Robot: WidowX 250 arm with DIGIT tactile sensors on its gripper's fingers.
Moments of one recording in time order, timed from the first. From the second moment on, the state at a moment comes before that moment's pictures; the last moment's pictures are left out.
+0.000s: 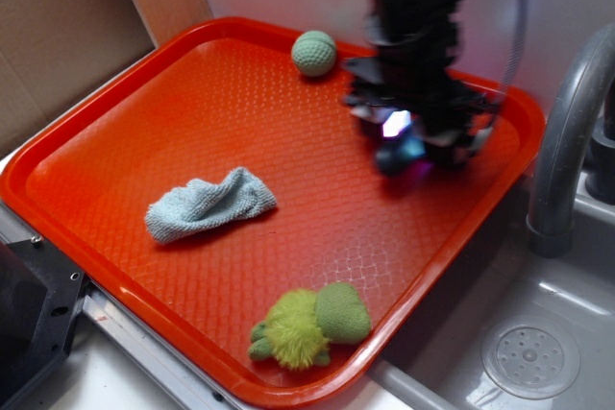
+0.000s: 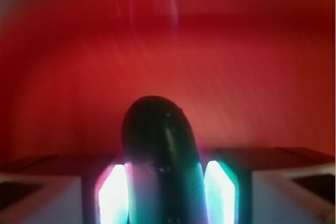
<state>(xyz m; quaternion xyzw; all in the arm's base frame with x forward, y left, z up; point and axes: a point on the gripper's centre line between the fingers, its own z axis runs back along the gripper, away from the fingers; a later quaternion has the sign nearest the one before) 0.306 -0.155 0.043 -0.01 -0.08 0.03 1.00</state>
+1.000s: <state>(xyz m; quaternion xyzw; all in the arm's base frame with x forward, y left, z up) 0.247 0.018 0.183 0.00 -0.13 0.06 0.99</state>
